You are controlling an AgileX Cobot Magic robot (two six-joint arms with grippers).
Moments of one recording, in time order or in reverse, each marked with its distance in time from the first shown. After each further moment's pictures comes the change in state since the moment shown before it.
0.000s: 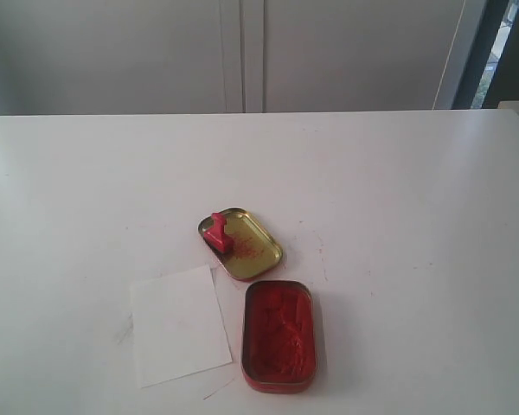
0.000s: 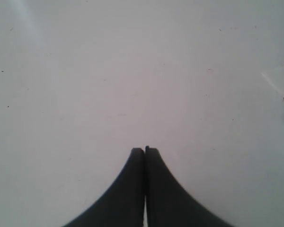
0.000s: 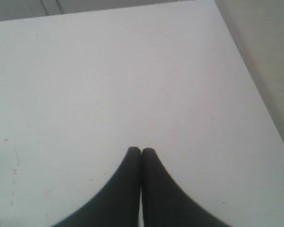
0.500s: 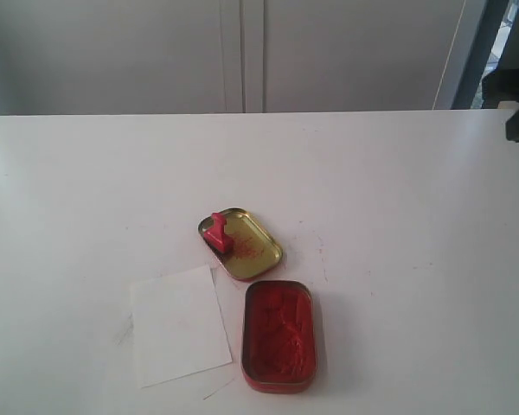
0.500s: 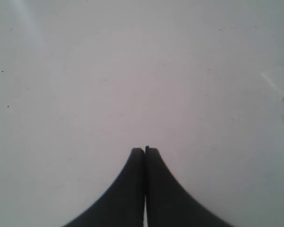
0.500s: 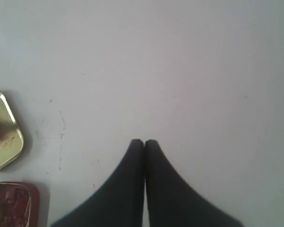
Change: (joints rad) left arm 0.000 0.000 0.000 0.000 0.000 0.000; right arm 0.027 0.355 -0.261 0.235 0.176 -0.217
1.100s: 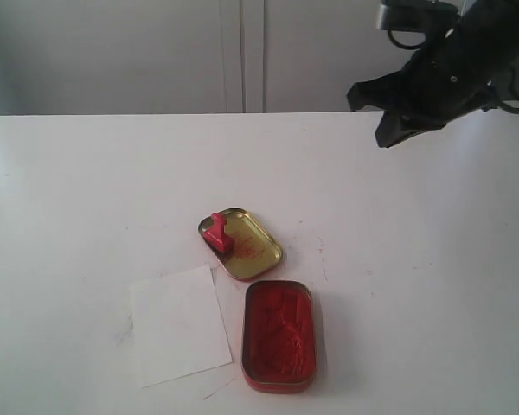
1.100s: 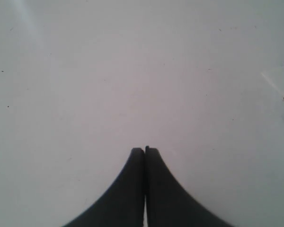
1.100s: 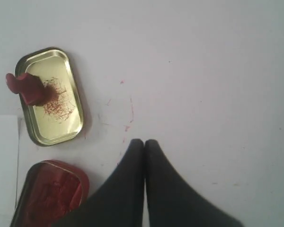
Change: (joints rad) left arm 0.000 0.000 0.000 0.000 0.000 0.000; right arm 0.263 0.348 -0.321 -0.005 0.143 -0.014
